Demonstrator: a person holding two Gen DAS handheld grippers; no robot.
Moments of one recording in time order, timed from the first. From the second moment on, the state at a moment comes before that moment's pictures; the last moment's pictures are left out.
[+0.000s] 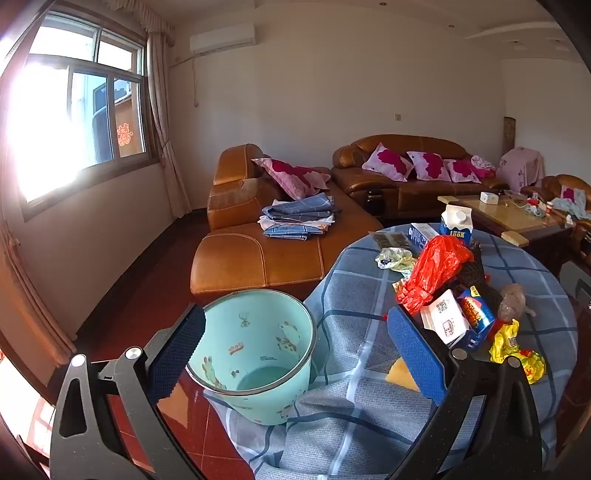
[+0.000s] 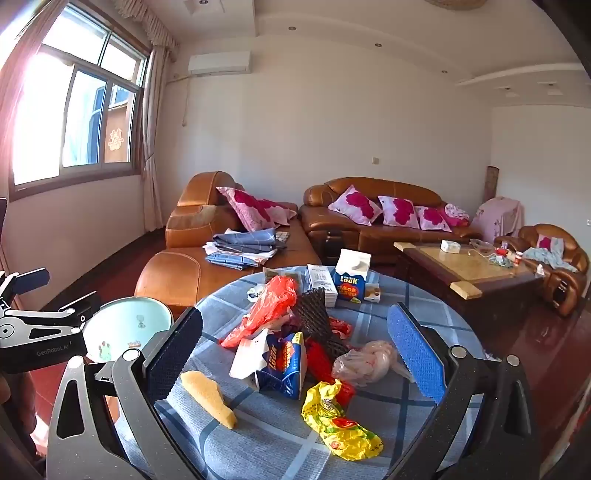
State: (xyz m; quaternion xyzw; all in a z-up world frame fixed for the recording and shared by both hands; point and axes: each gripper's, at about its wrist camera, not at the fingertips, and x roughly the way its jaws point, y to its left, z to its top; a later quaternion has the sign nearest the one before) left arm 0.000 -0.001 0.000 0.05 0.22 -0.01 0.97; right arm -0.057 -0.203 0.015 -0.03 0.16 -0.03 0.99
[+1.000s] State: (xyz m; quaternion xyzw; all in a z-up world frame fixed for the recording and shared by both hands) left arm 0.002 0.002 -0.002 0.05 0.23 -0.01 0.97; right arm -0.056 -0.203 0.017 -0.03 0.16 -0.03 0.99
